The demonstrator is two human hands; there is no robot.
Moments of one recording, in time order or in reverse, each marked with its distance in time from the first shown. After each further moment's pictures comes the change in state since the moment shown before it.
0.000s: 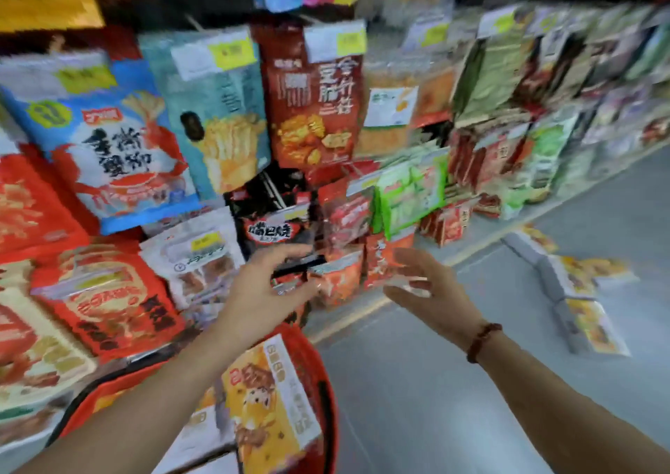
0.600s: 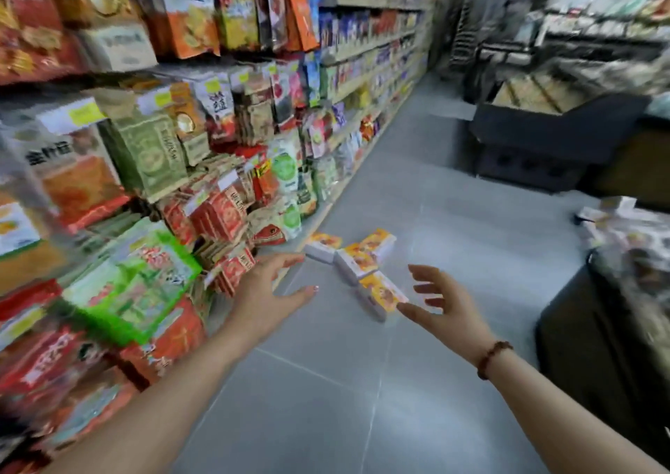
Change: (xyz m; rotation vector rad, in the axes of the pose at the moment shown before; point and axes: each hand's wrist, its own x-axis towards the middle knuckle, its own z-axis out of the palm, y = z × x) left_hand 0.107 0.302 0.369 -0.175 -0.432 0.410; right_hand -0.189 0.162 -0.388 -0.109 0.700 0.252
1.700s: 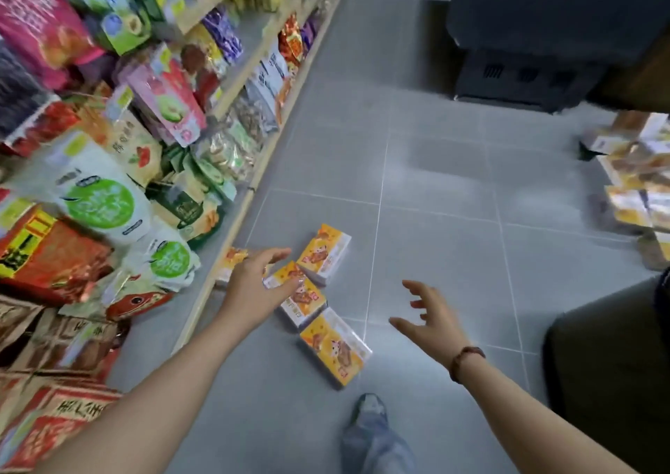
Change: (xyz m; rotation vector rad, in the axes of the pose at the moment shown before) left_hand 0.613 -0.169 0.406 0.007 -0.286 -0.182; right_hand 0.549 0.412 -0.090 -0.069 -0.074 0.521
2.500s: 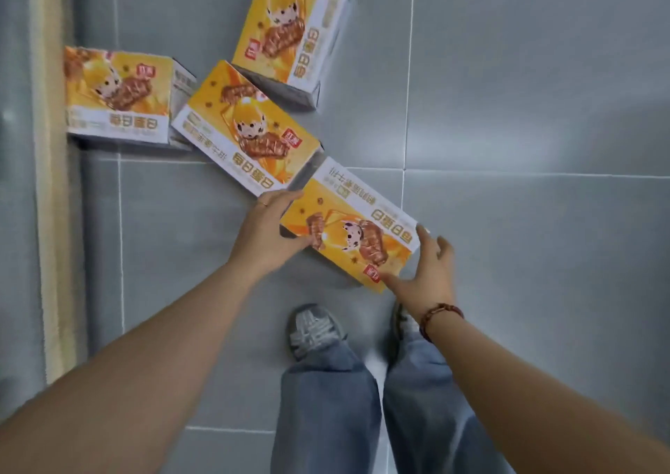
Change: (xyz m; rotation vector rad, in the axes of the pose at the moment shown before) left_hand 0.089 -0.451 0.311 0.248 -0.539 -0.271; right_hand 0.173 0.332 0.353 0.028 -0.084 0.637
